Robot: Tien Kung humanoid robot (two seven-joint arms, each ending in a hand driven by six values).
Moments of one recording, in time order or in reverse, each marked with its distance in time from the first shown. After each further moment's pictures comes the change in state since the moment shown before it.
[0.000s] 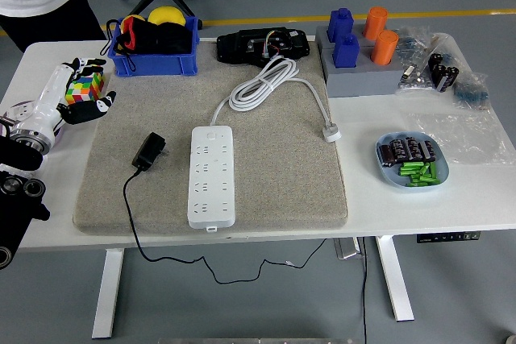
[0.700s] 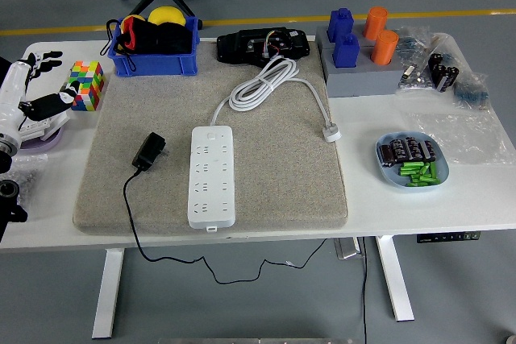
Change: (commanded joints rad) left arm 0.031 -0.004 -0.095 0.001 0.013 0.019 -0.023; right arm 0.003 -0.001 0.000 -0.001 0.000 0.001 0.000
